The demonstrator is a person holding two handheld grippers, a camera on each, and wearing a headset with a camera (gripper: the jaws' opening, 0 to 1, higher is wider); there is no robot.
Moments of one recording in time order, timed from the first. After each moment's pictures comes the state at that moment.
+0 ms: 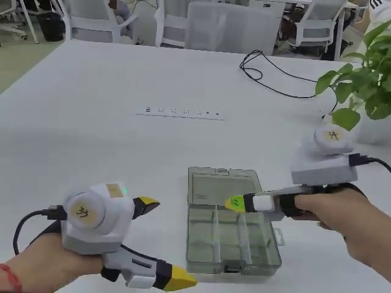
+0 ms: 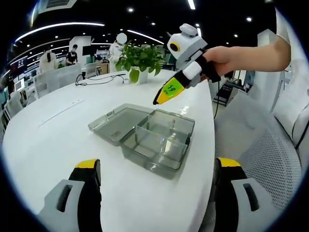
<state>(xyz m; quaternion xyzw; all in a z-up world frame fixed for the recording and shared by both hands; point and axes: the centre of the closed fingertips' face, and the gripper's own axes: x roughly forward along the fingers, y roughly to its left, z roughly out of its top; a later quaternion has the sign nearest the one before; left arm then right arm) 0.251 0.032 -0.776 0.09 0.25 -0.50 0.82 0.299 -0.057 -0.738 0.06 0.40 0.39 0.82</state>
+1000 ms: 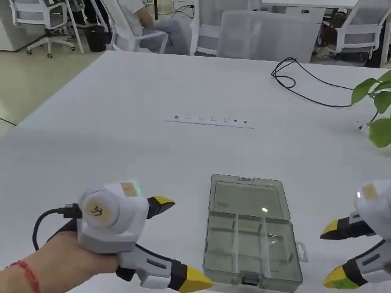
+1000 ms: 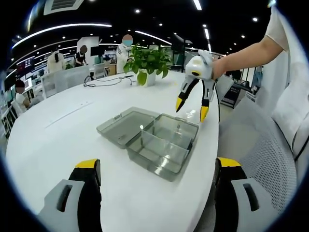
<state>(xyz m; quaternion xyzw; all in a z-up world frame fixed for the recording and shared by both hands) 0.253 0.036 -0.761 0.09 0.25 -0.47 0.84 0.251 -0.165 -0.820 -0.34 0.40 0.58 0.62</state>
